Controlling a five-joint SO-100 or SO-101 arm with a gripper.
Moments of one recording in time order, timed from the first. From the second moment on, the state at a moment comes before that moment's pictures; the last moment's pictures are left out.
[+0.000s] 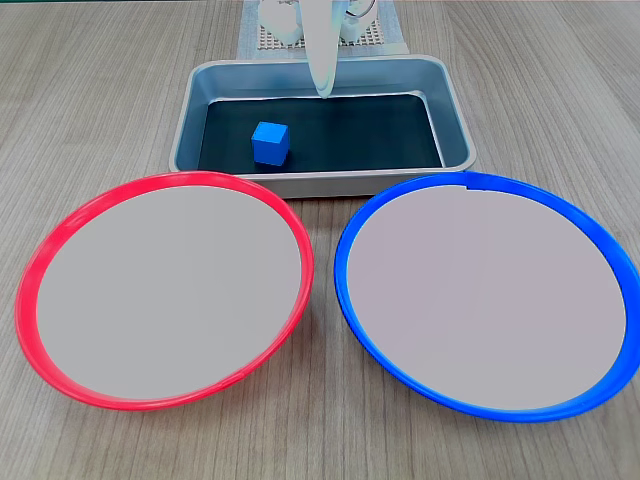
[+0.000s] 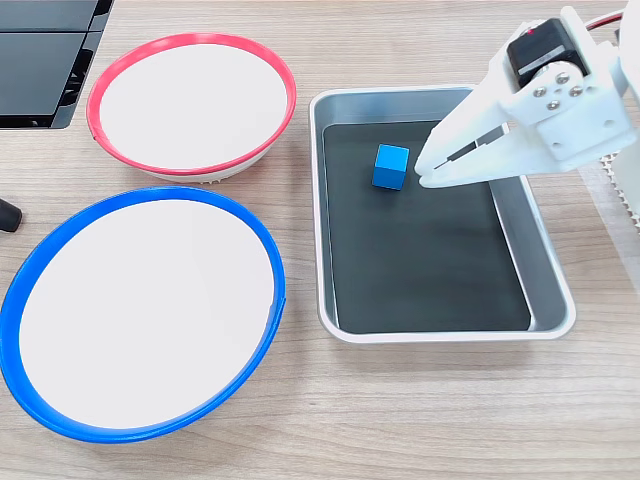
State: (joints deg) arm 2.7 189.3 173.1 57.1 9.0
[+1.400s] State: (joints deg) arm 1.2 189.3 172.9 53.2 -15.9
